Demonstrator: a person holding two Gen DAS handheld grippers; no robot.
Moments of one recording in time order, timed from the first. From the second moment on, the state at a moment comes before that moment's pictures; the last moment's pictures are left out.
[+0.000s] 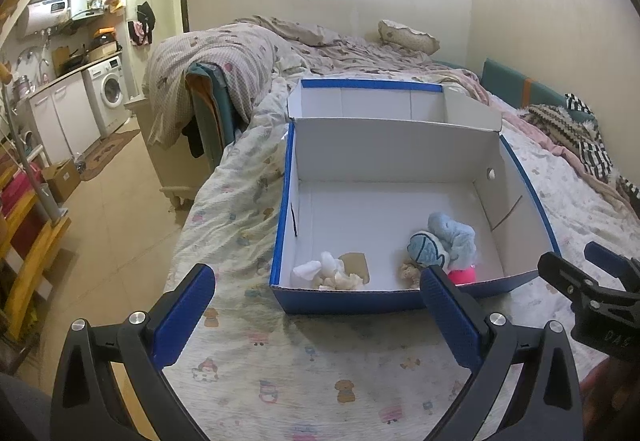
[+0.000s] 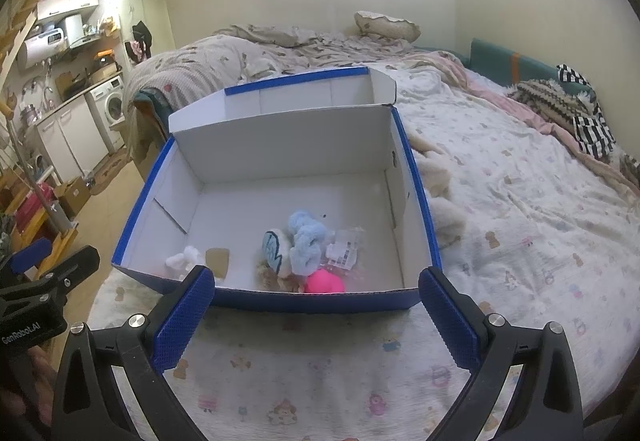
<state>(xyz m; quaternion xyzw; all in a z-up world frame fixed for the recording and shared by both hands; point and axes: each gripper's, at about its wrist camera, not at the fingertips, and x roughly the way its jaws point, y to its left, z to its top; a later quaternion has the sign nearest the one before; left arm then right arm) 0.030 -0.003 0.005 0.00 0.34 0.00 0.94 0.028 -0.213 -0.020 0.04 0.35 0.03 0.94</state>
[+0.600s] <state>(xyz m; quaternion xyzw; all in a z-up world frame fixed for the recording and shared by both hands) 0.033 -0.001 0.003 -0.01 0.35 0.00 0.94 0.028 -0.215 -0.021 0.05 0.35 0.03 0.93</state>
